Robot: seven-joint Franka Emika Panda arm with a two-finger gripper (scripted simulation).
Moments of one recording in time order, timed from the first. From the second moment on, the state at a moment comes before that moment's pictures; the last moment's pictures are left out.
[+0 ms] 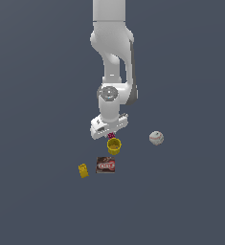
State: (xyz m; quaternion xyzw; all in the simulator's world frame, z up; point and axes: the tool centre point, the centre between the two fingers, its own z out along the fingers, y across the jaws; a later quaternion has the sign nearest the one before) arm -0.075 -0.011 0.025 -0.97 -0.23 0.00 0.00
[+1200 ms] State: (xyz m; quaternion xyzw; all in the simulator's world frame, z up) arm -0.056 0.021 0.212 -0.97 -0.24 0.00 0.00
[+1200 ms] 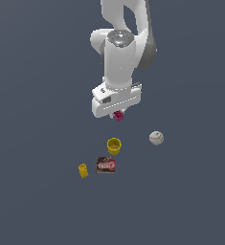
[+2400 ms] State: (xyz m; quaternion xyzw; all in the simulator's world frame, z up) arm -0.033 0.050 0.376 -0.97 -0.24 0.00 0.00
